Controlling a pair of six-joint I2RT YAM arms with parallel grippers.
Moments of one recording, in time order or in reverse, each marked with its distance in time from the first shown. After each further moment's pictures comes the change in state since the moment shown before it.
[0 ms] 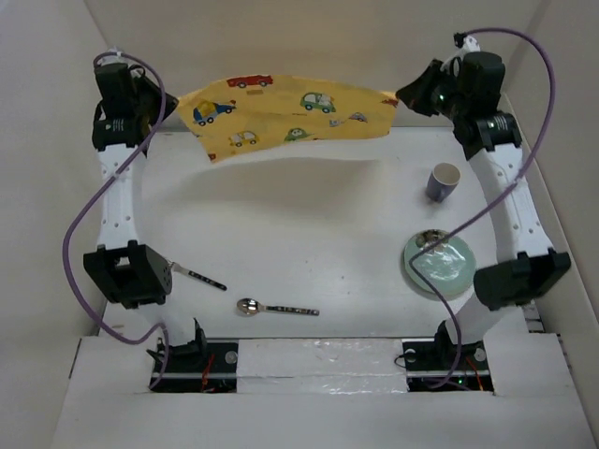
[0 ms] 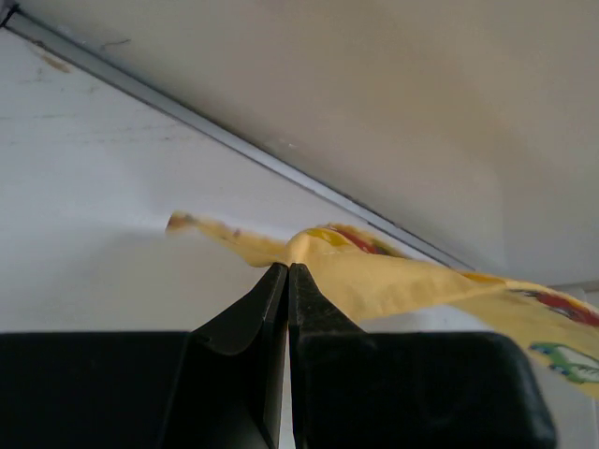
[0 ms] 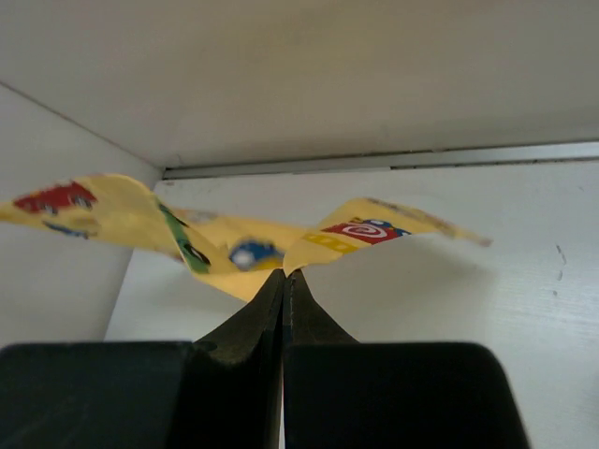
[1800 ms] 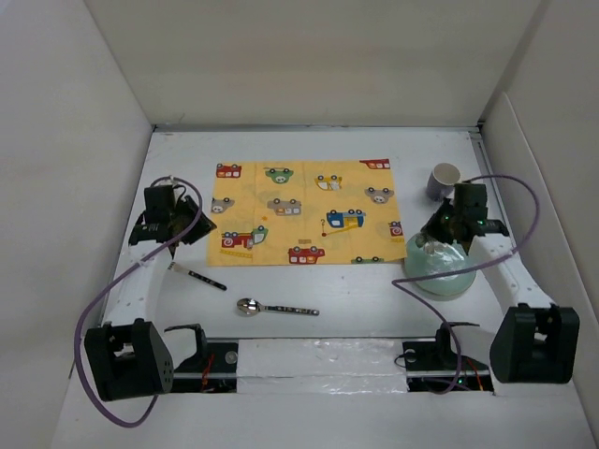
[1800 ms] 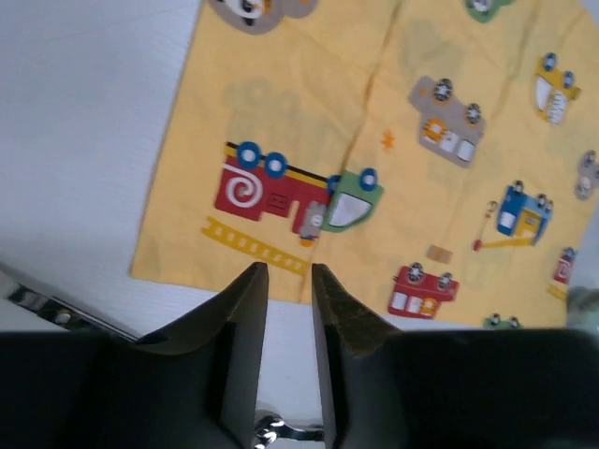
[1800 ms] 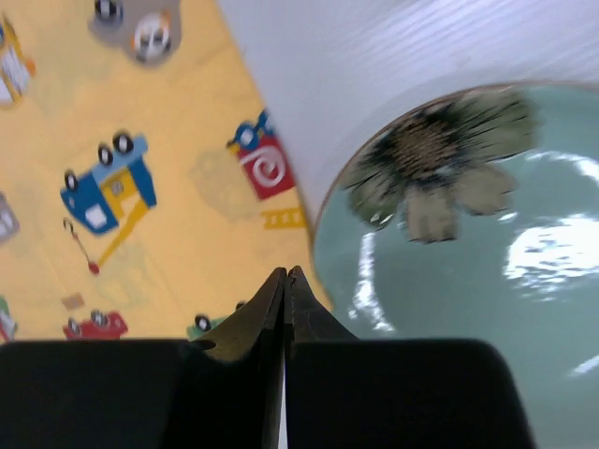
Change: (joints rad) left arm -0.029 -0.615 -1.206 0.055 0.020 0.083; right arm -0.141 -0.520 -1.297 0.108 0.162 0.080
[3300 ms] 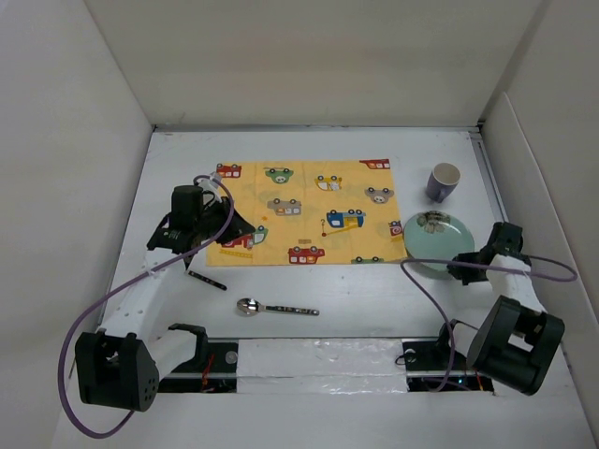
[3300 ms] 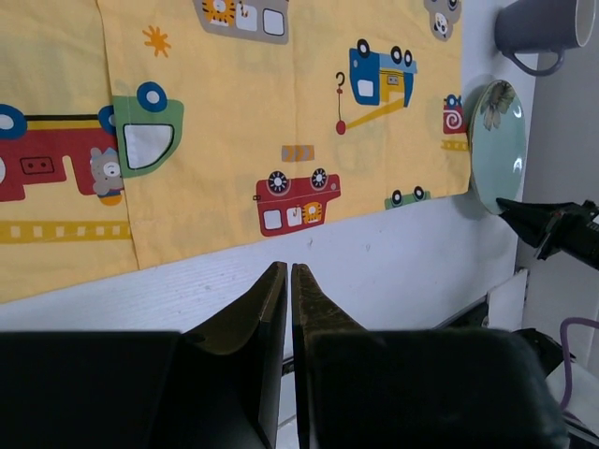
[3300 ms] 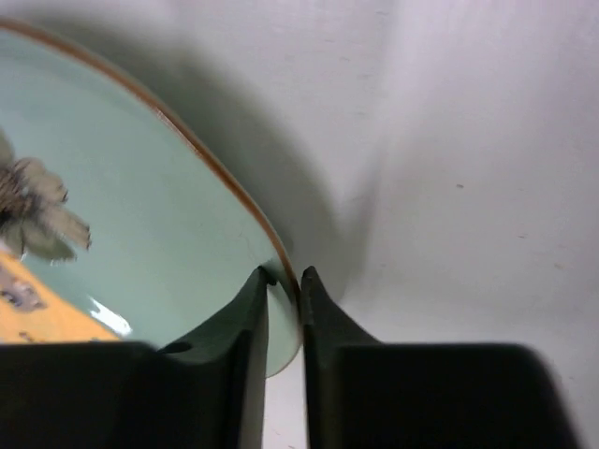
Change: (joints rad) left arm -0.253 -0.073 -0.031 0.121 0.253 -0.047; right arm -0.473 -0.058 -0.246 -0.138 0.034 0.507
